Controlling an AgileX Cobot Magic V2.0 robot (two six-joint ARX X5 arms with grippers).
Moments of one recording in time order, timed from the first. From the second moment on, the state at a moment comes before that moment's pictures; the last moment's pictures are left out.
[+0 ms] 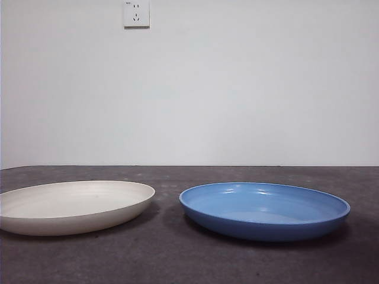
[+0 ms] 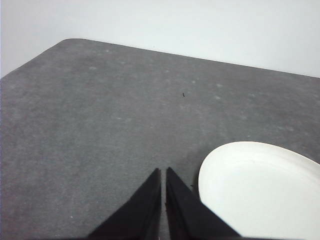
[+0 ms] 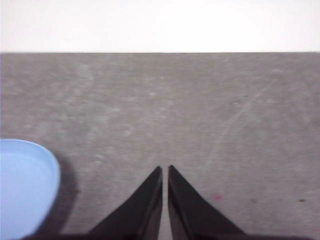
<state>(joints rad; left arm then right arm) 0.00 0.01 0.03 -0.18 0.02 -0.15 -0.03 0.01 0.02 -0.16 -0.08 0.07</state>
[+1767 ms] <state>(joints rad) -0.17 0.72 0.84 -0.45 0.60 -0.33 0.13 0.66 0.75 -0.61 -0.68 0.29</state>
